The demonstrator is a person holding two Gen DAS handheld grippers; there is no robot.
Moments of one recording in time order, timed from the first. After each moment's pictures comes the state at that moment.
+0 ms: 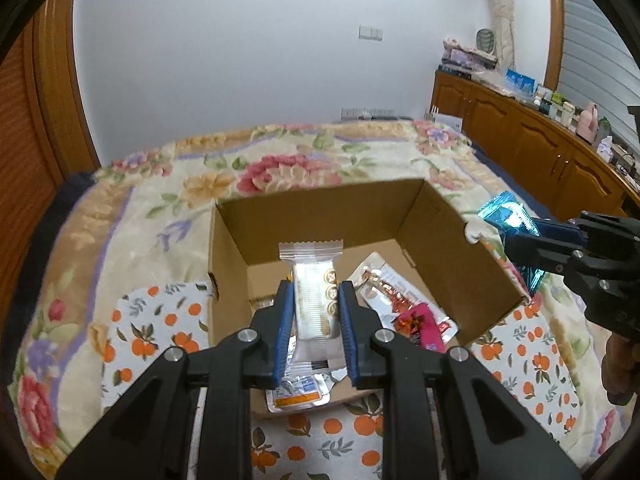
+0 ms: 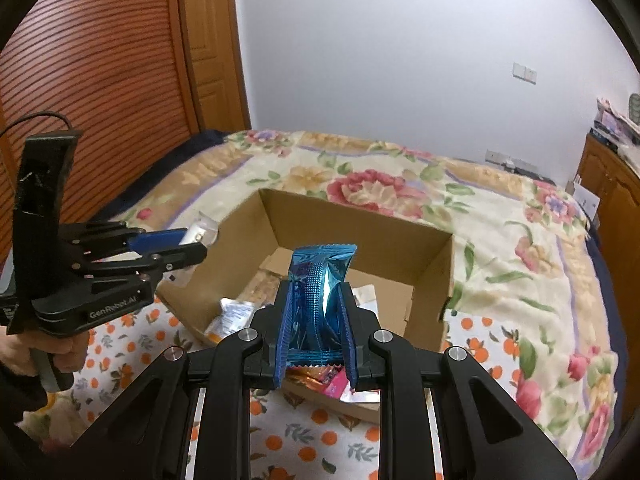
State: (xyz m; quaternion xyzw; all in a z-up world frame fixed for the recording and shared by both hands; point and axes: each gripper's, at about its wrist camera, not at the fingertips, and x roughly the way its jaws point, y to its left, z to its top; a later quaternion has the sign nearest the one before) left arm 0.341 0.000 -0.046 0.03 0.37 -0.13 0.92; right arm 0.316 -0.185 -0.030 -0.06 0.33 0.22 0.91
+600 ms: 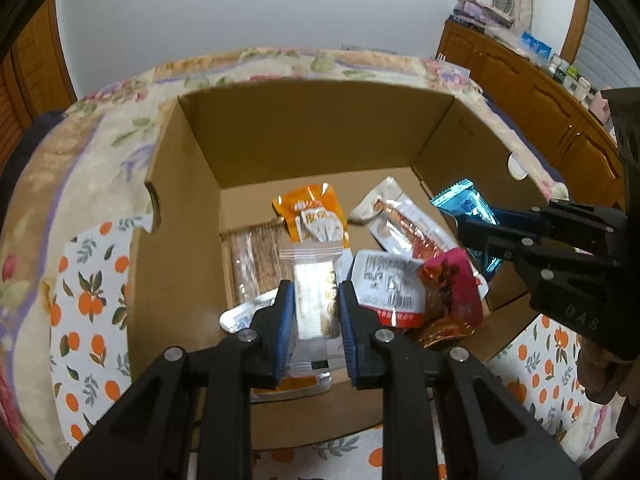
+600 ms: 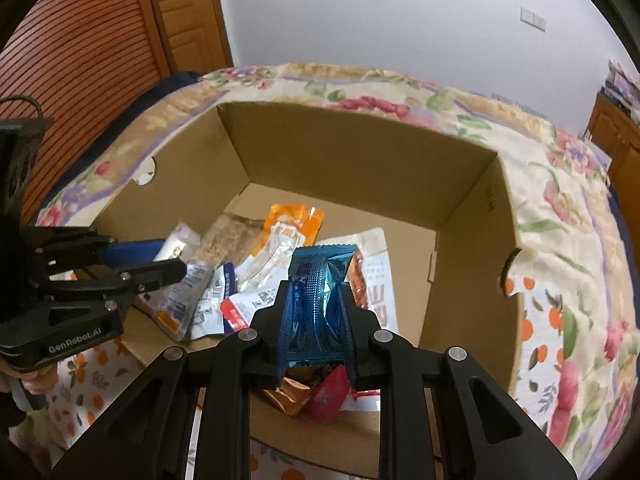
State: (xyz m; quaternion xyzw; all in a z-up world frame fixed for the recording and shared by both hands) left arm 0.376 -0.008 -0.126 0.02 0.47 -0.14 0.87; right arm 0.380 -0.168 -0.124 -0.06 0.43 0.20 0.88
